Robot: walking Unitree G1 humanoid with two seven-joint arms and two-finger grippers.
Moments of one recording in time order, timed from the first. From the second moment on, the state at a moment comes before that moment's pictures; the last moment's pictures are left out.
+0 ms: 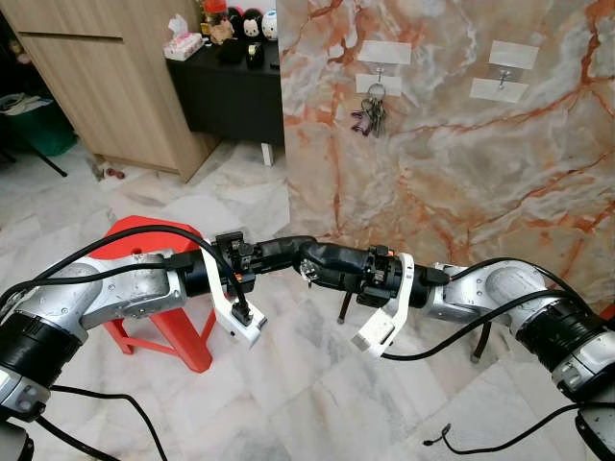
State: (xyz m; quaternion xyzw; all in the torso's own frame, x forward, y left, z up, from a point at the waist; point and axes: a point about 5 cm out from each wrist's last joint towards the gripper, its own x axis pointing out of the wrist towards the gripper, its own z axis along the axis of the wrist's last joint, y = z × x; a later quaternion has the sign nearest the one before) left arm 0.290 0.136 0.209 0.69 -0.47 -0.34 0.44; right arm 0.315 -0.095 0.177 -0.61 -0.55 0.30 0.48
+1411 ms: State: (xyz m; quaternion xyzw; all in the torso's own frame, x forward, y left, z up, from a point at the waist) left arm 0.290 0.136 0.210 0.68 -0.47 -0.34 0.44; right arm 0.314 -0.090 0.173 -0.61 -0.56 0.30 0.48
